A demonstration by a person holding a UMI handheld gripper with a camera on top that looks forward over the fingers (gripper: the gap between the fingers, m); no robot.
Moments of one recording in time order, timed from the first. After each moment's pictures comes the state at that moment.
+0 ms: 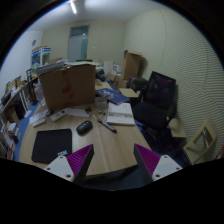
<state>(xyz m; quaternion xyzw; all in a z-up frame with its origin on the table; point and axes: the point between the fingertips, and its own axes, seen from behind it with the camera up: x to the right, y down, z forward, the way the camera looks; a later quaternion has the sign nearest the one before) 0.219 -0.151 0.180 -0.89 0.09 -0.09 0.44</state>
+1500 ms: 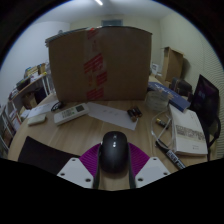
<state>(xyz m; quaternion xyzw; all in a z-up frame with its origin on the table) 0.101 0.143 -0.011 -0.89 -0.06 0.03 0.45</state>
